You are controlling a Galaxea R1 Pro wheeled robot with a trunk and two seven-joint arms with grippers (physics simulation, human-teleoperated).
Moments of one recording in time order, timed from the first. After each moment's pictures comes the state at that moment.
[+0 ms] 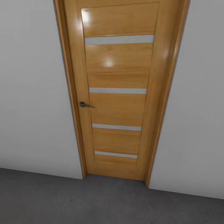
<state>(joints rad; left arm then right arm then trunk) 0.02 0.00 0.18 -0.59 0.03 0.11 0.02 -0.18 -0.05 0.01 -0.41 0.13 -0.10 -0.09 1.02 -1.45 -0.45</state>
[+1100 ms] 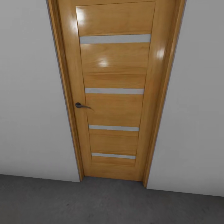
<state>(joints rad) 0.02 -0.01 0.18 -0.59 0.03 0.07 0.03 -0.16 -0.05 0.00 -0.22 0.13 -0.16 -0.08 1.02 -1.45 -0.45</state>
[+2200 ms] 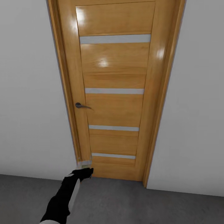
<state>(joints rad) -0.41 -0.17 0.09 -1.06 -0.02 0.53 0.05 0.07 -0.05 0.00 0.08 0.13 -1.03 -0.08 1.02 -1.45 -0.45</state>
